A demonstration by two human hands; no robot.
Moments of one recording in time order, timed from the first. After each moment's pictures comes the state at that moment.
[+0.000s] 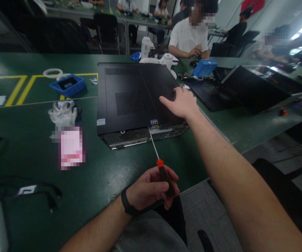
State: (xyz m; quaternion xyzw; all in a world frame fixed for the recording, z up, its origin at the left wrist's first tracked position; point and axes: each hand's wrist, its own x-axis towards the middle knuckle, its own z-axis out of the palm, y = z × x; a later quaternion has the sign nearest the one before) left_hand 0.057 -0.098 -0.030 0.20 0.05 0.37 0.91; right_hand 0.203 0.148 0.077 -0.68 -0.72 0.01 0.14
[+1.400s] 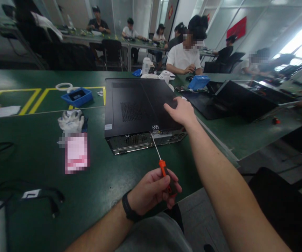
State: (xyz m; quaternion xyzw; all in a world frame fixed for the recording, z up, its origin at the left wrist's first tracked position) left_hand 0.055 -0.100 -0.019 0.22 0.11 0.38 0.89; right_hand 0.211 0.150 0.072 -0.65 -0.72 0.00 0.25
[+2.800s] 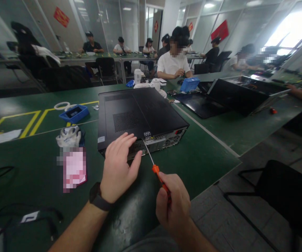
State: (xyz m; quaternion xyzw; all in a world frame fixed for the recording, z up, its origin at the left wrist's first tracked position) left_hand -0.012 -0.047 0.035 0.75 0.50 0.44 -0.03; right_hand 0.168 -0.117 0.002 -0.41 -0.73 -0.02 0.54
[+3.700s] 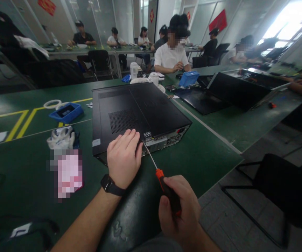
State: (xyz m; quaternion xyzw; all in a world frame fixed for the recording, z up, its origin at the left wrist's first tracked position) left_hand 0.000 -0.009 0.019 0.75 0.52 0.37 -0.13; right_hand 0.168 -0.113 0.010 -0.43 -0.71 0.01 0.55
